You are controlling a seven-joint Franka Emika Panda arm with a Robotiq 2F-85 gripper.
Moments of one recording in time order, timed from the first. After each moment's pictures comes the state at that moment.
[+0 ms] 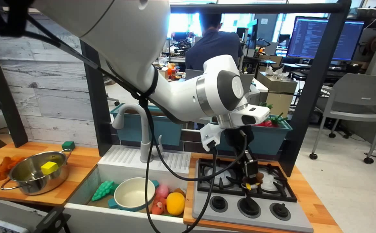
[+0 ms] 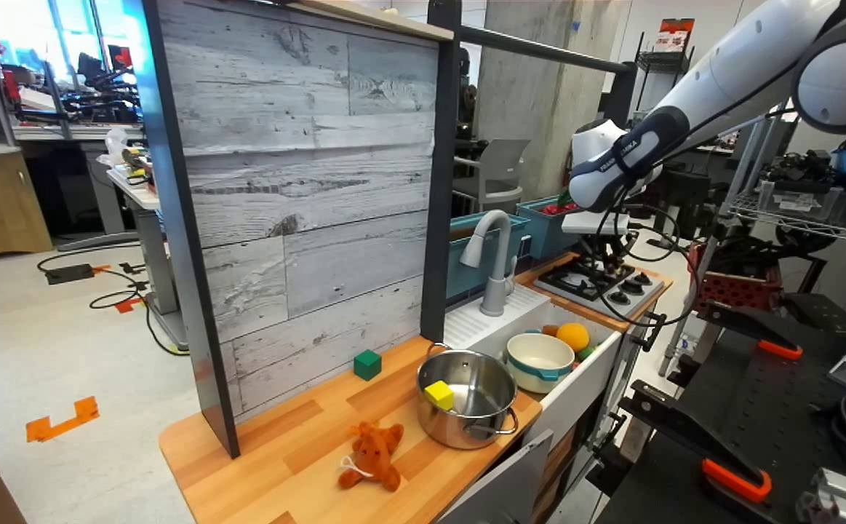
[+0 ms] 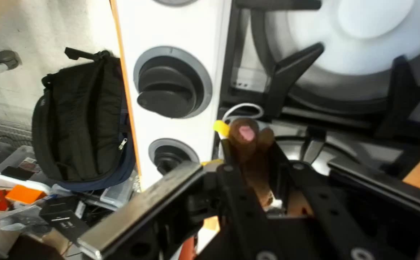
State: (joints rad) arm -0.33 1.48 -0.40 -0.76 -0.10 2.22 1.06
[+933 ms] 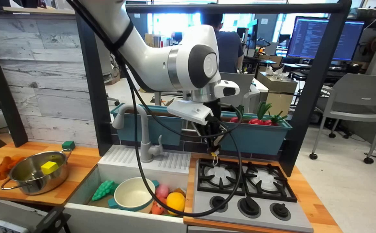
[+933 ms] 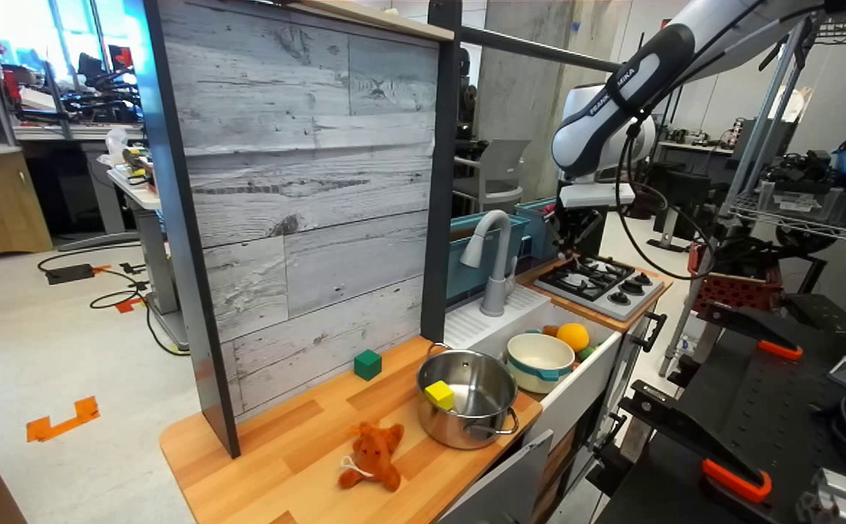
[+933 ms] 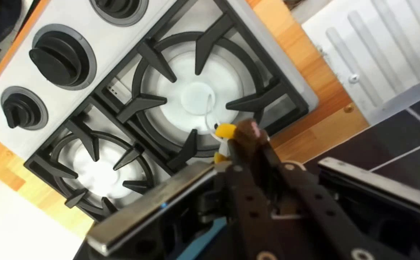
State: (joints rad) arm -0.31 1.16 -0.16 -1.18 -0.10 2.46 0.33
